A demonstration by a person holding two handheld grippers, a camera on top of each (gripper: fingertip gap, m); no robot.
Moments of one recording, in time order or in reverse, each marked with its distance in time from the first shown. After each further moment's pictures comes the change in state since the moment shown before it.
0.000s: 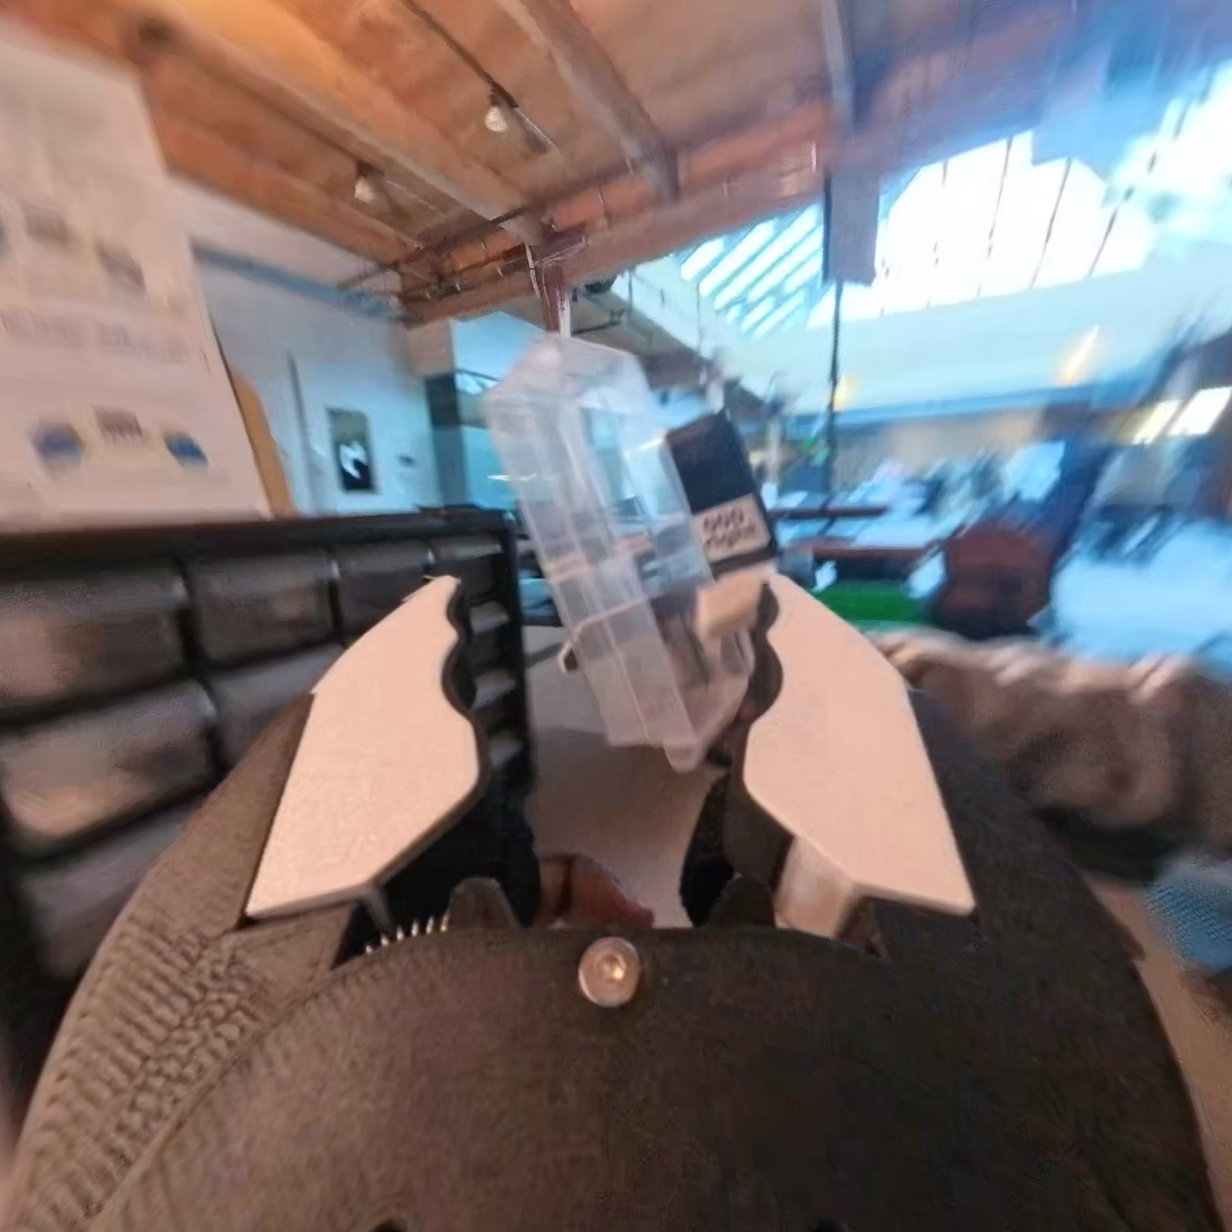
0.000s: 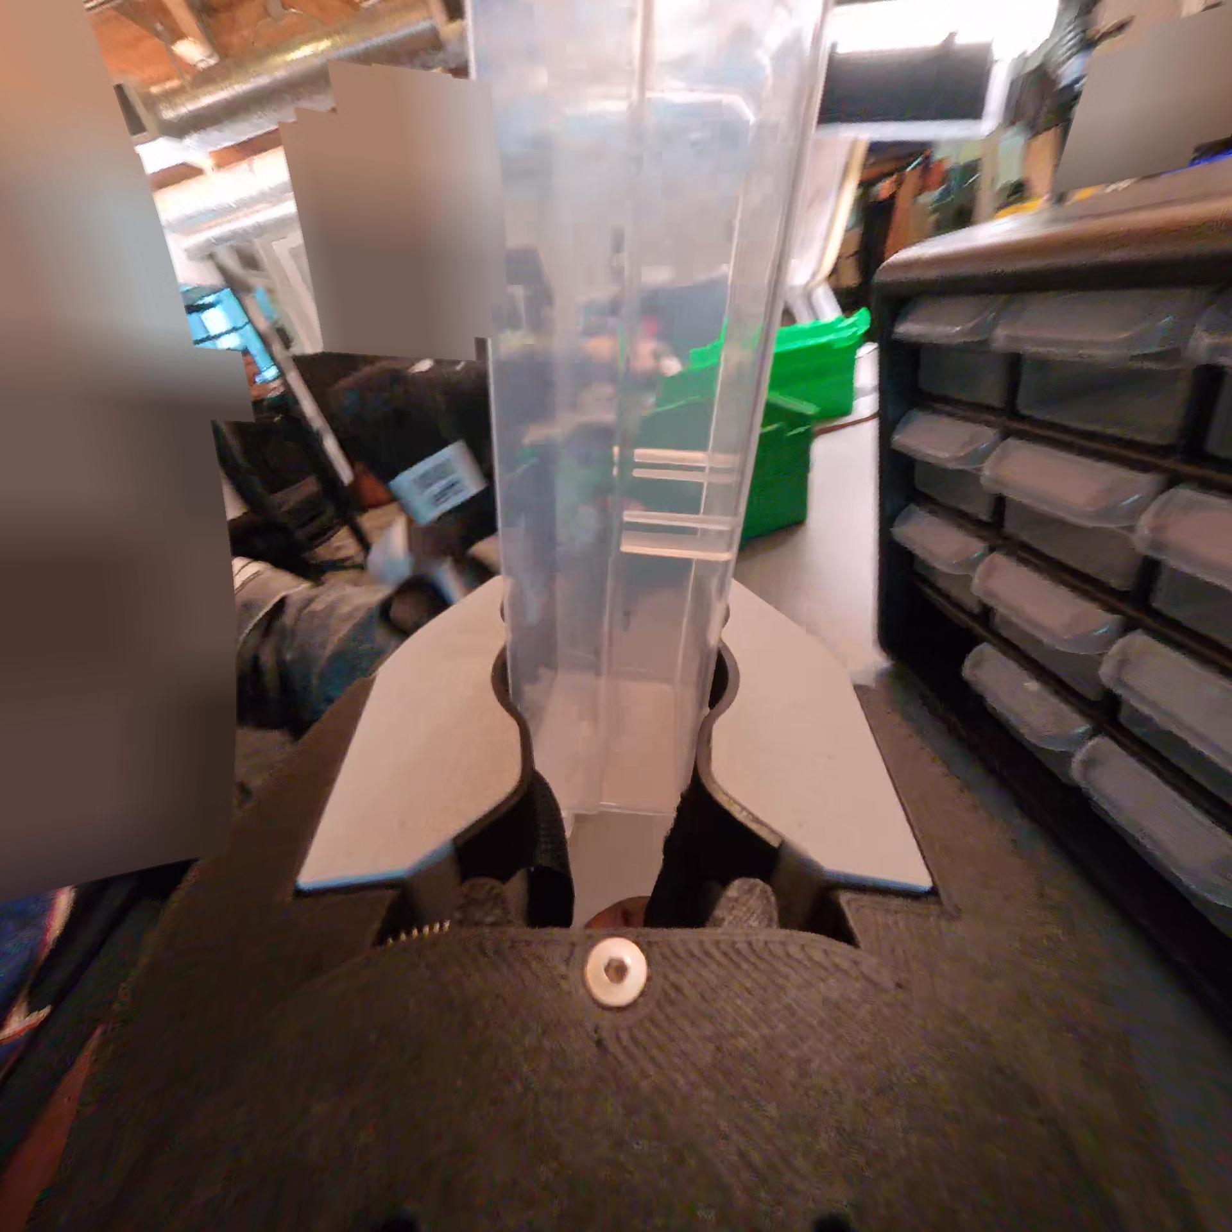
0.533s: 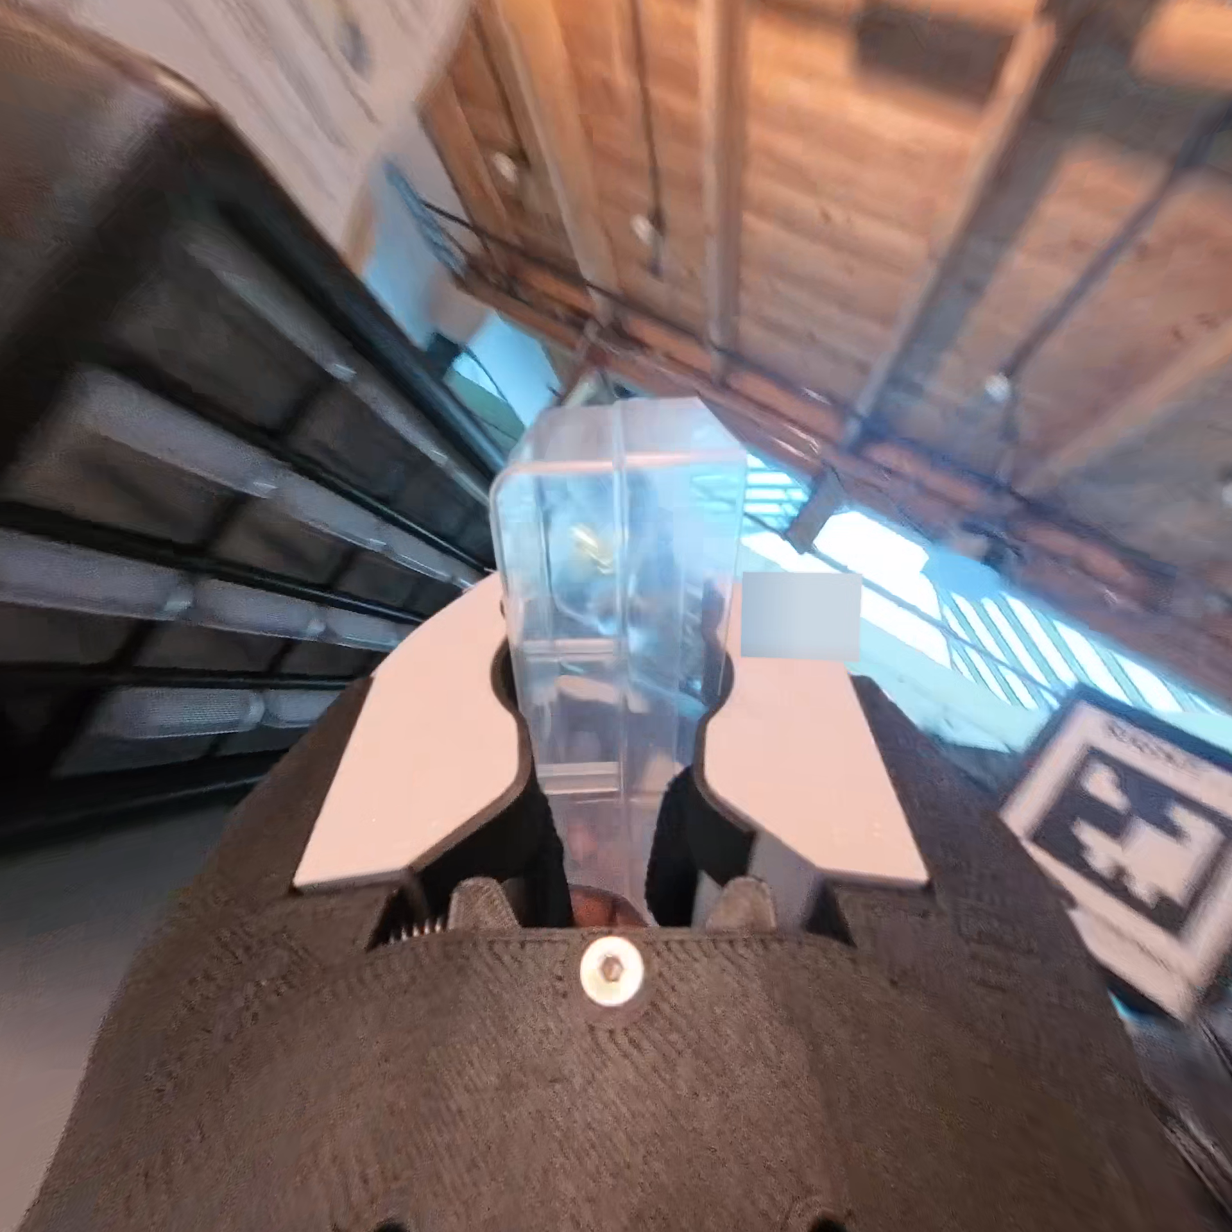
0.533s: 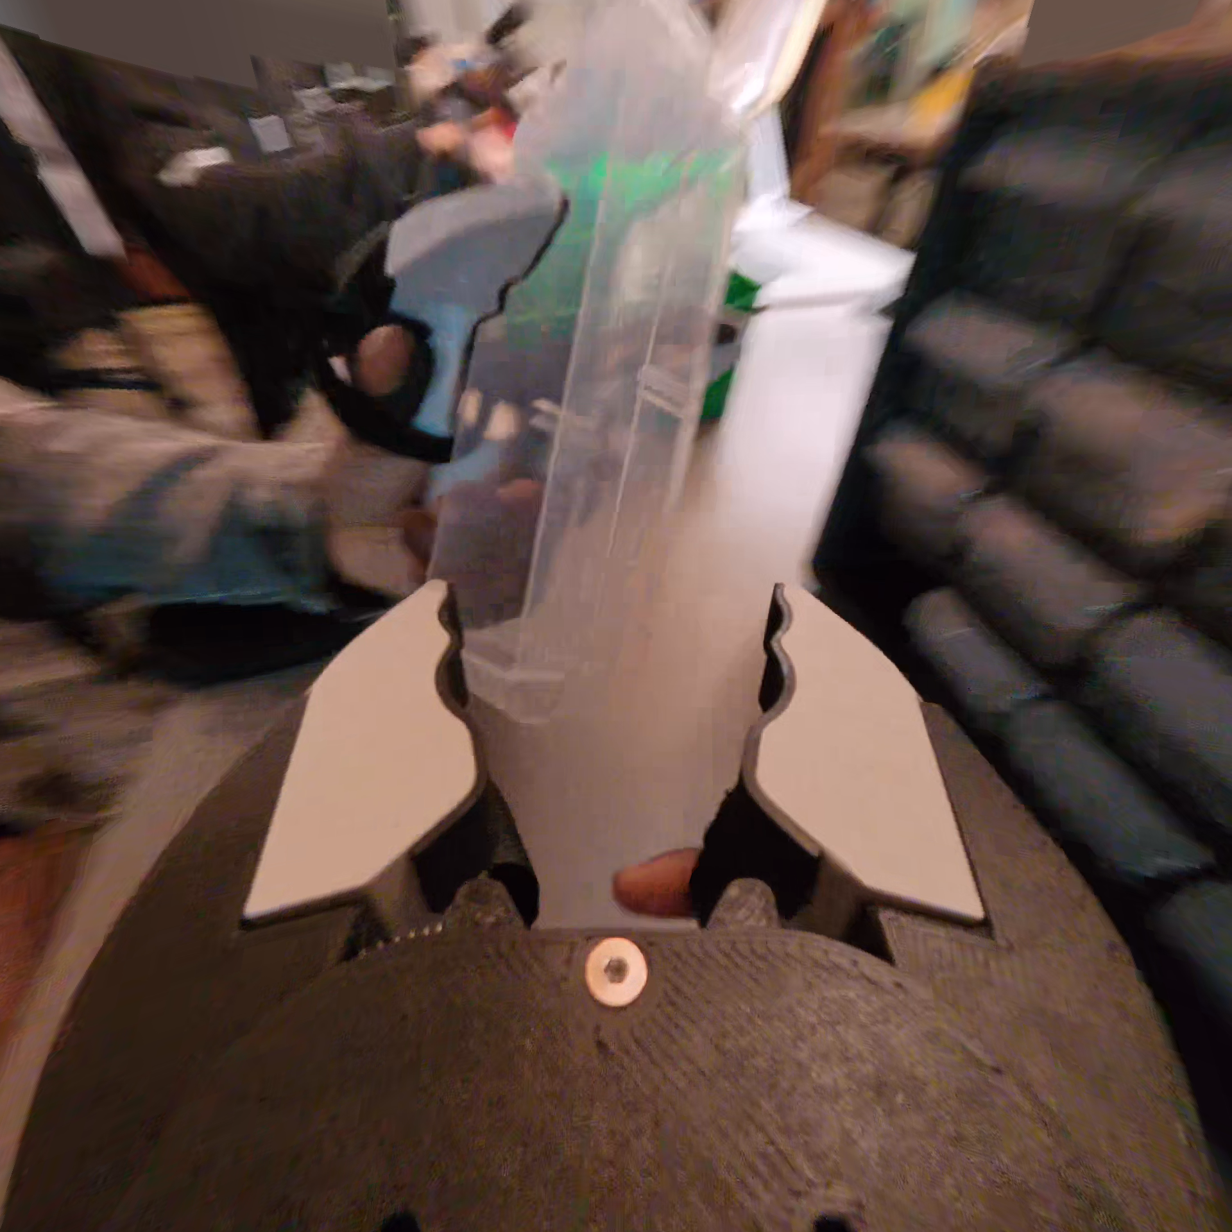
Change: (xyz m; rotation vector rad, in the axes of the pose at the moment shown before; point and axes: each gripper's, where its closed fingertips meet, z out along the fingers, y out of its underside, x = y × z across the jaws) left arm -0.054 0.003 -0.015 0.169 -0.117 -0.659; right arm 0.017 0.047 0.032 -0.223 0.203 -0.219
